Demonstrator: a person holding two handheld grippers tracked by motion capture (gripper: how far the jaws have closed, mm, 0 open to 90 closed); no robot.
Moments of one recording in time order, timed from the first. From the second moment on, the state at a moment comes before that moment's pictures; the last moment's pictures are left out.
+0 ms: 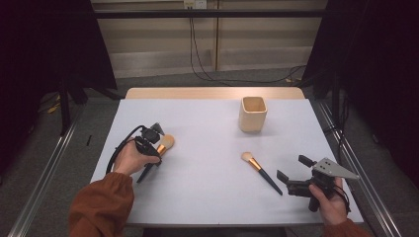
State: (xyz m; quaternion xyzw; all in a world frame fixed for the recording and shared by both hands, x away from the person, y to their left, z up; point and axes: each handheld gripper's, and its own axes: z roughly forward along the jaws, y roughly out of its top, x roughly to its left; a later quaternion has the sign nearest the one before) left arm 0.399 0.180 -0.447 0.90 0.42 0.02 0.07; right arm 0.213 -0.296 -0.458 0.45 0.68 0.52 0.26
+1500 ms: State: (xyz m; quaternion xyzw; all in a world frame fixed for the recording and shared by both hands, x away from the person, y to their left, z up) left arm 0.403 0.197 -0.440 0.89 0.43 0.00 0.14; right arm 0.214 -0.296 -0.458 0.45 0.68 0.52 0.26
